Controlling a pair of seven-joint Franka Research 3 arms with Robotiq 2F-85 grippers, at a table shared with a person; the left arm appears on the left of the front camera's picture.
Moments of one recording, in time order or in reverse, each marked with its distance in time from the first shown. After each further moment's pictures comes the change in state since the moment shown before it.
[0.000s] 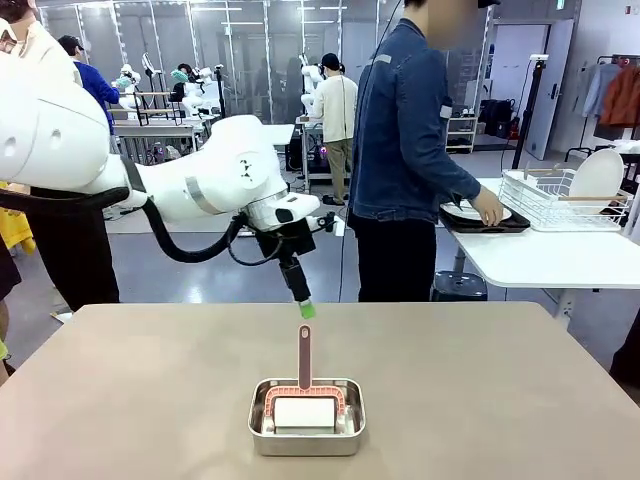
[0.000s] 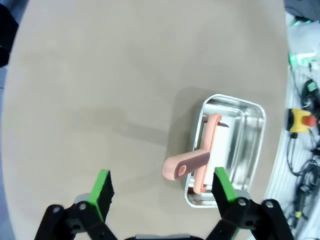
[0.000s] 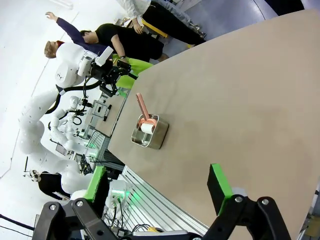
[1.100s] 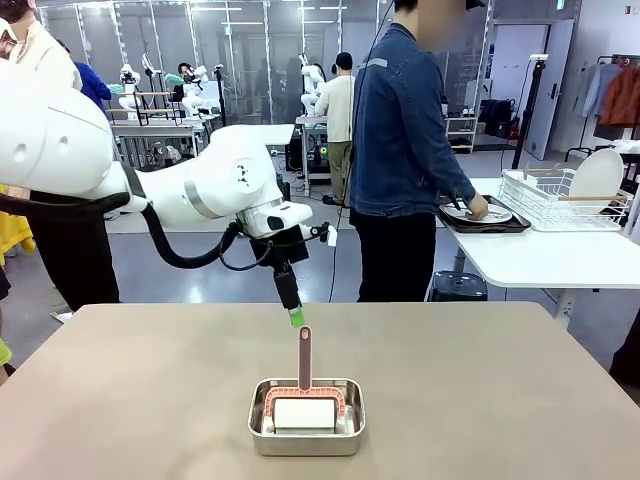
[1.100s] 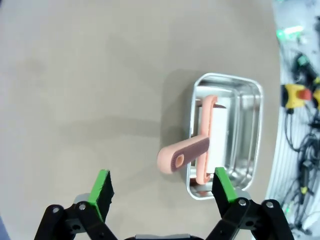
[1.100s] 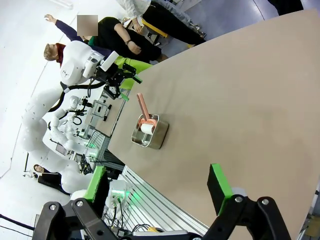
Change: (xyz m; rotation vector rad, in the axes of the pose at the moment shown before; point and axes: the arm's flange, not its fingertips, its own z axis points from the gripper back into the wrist) left arm -0.010 0.014 -0.022 -0.111 0.040 -0.118; right arm 0.000 0.000 0.000 0.000 0.000 0.000
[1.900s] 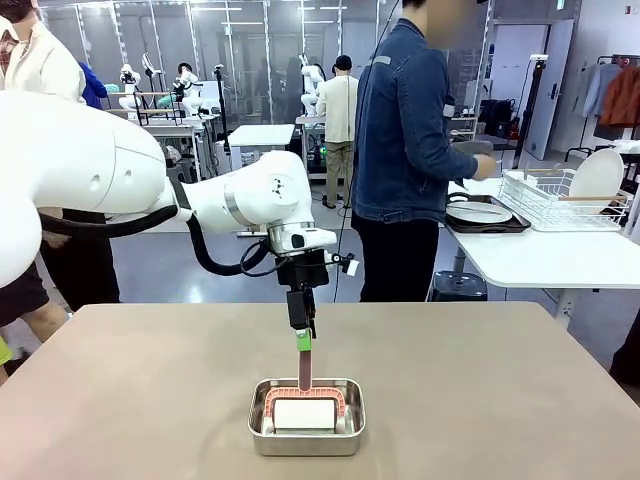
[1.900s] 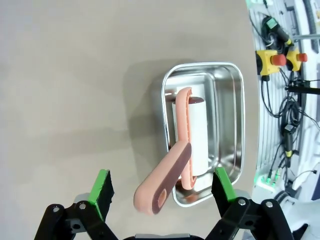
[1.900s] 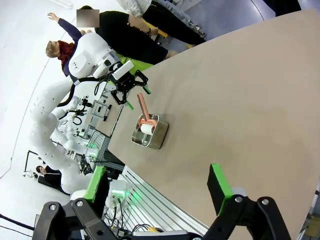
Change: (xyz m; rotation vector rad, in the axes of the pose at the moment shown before) left arm 0.026 0.012 -0.048 -0.207 0.138 -0.100; right arm 0.000 0.000 0.000 0.000 0.000 0.000
